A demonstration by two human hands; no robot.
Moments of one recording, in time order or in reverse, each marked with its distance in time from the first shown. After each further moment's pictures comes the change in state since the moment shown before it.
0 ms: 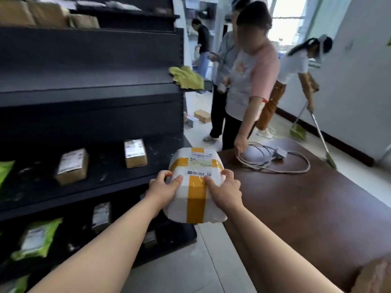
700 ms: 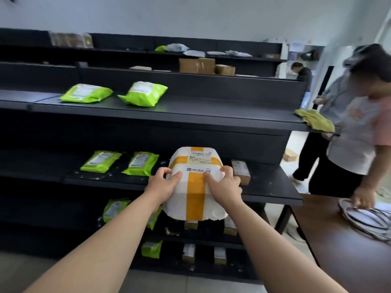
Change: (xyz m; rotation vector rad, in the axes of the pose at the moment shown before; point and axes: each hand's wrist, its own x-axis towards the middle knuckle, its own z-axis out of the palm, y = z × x) left_hand -0.156 -0.091 -0.307 -0.104 0.469 -0.074; right_hand -0.202 -0.196 0.181 0.012 -0.294 -0.391
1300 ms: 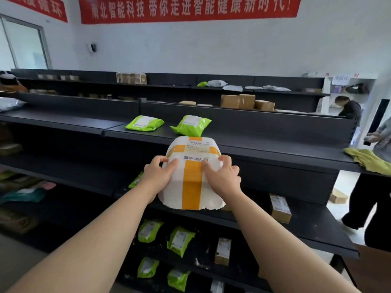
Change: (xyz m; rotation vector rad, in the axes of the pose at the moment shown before) left_hand -0.027 0.035 -0.159 -0.060 0.329 0.107; right_hand -0.041 -0.149 0.046 0.065 -0.092 -0.292
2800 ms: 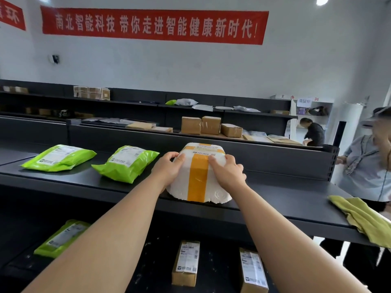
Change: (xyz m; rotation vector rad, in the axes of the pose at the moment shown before) left_hand 0.219 0.158 0.223 0.037 -0.089 0.240; right_hand 0.310 0.035 -0.128 -0.061 0.123 0.043
